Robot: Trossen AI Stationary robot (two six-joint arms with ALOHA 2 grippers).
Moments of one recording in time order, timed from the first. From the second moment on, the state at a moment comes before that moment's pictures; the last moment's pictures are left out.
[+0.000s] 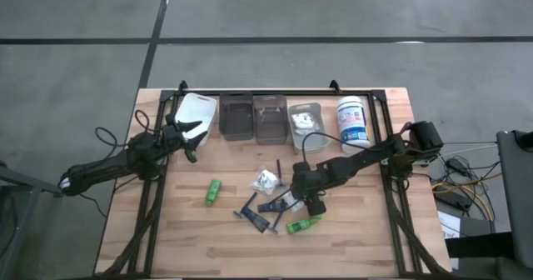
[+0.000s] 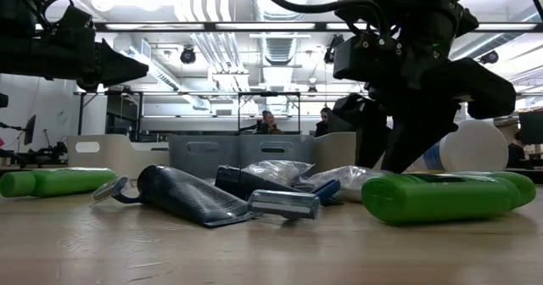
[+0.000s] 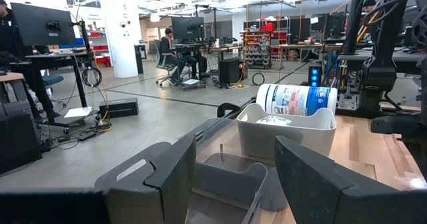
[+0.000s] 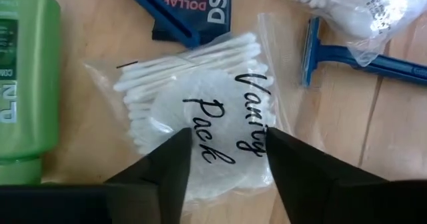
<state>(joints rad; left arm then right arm) 0.28 0.04 0.01 0.04 -0.27 0.06 0.22 1.73 0.93 -0.31 0.00 -0.05</state>
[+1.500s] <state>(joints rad) 0.28 0.04 0.01 0.04 -0.27 0.06 0.20 1.28 0.99 -0.47 -0.01 -0.06</state>
